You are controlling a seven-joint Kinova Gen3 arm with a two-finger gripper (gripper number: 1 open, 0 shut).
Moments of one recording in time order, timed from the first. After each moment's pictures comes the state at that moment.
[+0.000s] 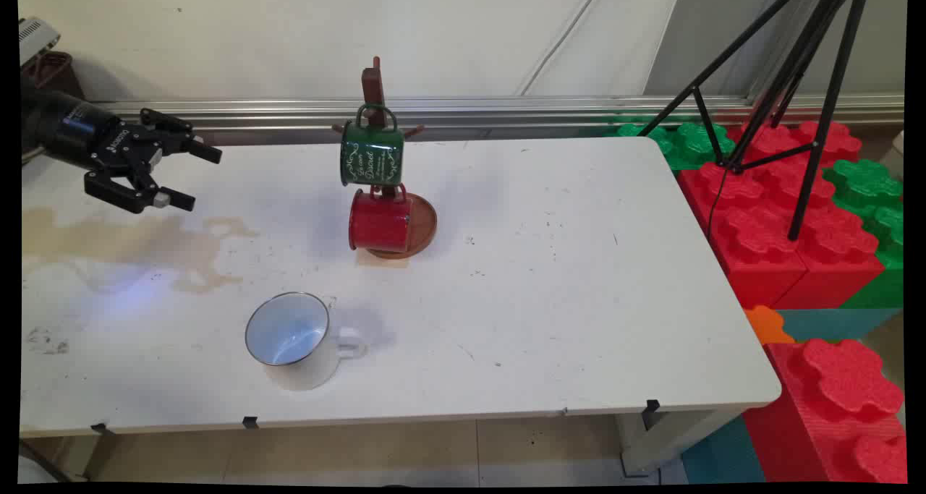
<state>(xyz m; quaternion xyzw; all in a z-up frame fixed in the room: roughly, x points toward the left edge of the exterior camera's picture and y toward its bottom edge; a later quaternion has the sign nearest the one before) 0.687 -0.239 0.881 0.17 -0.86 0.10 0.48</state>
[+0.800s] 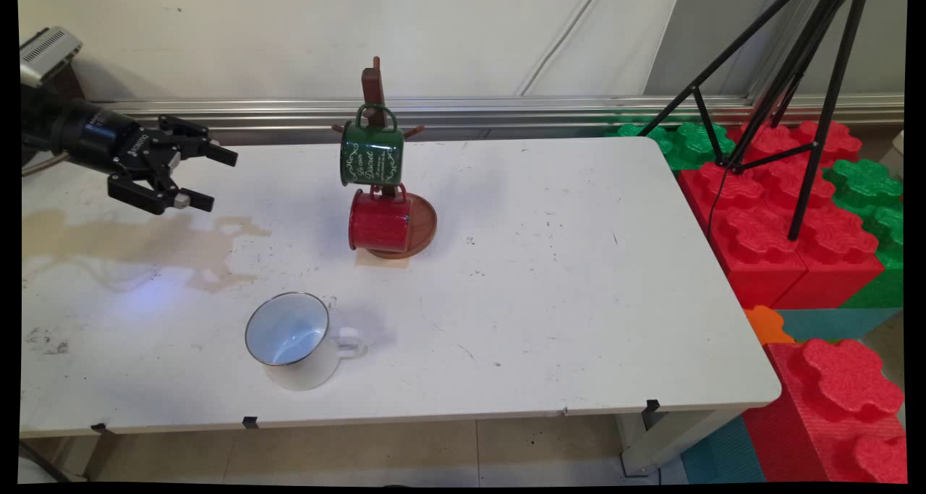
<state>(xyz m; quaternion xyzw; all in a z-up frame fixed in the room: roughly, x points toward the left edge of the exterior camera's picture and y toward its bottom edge) 0.678 -0.249 0.864 0.18 -0.84 0.09 0.50</state>
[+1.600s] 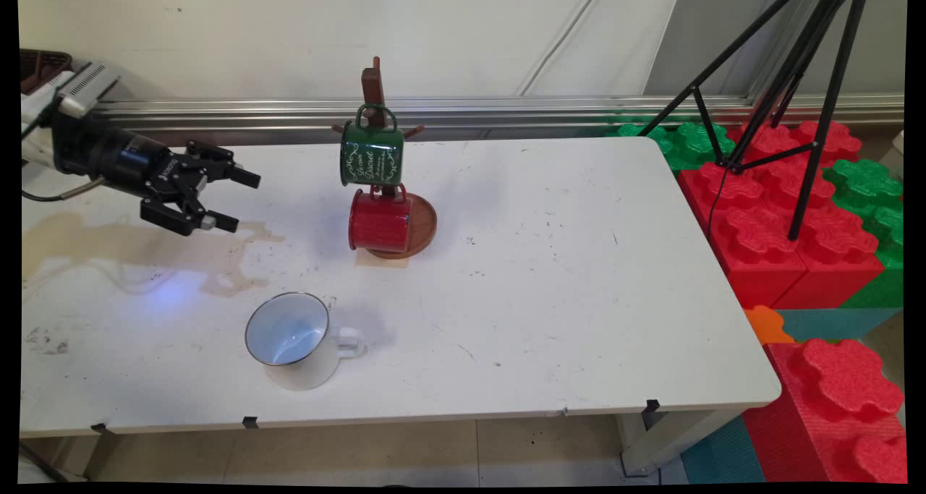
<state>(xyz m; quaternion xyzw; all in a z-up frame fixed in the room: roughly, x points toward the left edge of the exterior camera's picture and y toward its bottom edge) 0.665 -0.260 0.824 0.18 -0.84 0.08 0.50</state>
